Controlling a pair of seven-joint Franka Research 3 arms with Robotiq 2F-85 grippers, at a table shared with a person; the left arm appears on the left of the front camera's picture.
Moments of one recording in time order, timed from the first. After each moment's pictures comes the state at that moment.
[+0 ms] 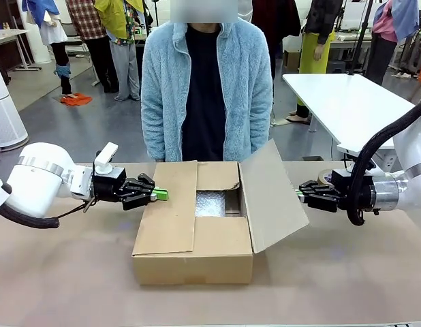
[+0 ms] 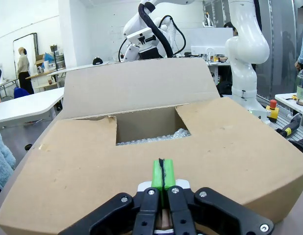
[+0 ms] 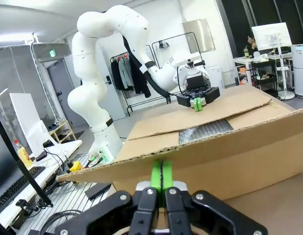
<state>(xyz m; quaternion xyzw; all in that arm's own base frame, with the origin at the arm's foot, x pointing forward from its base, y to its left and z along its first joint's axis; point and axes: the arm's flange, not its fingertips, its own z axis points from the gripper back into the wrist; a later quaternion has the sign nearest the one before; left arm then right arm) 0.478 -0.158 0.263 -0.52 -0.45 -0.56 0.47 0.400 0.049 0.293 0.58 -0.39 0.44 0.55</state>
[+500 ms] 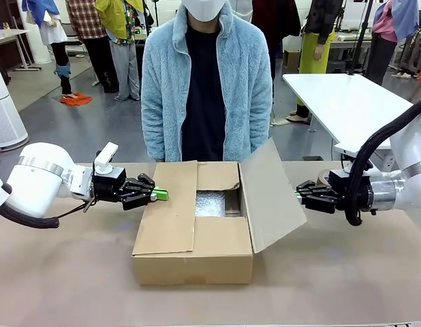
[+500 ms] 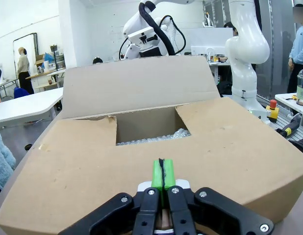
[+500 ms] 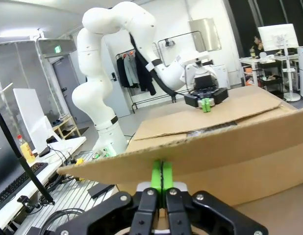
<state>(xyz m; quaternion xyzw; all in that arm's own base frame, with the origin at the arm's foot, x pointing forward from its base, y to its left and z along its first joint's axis) 0.478 -0.158 0.263 -0.52 -0.45 -0.56 0.47 0.396 0.065 0.295 0.58 -0.39 0.47 0.54</state>
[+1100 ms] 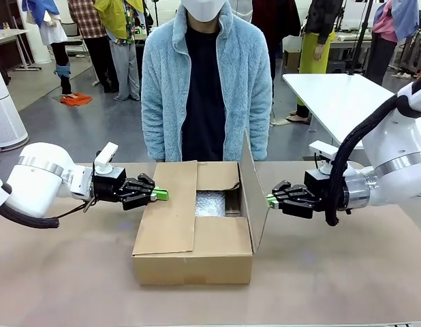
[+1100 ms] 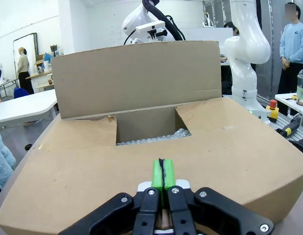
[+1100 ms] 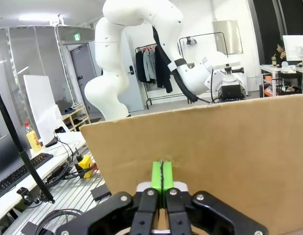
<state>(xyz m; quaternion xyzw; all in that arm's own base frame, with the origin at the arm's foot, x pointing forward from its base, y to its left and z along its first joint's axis) 0.478 -0.158 0.263 -0.52 -0.45 -0.56 0.47 0.386 0.119 0.305 0.59 -0.38 0.51 0.50</state>
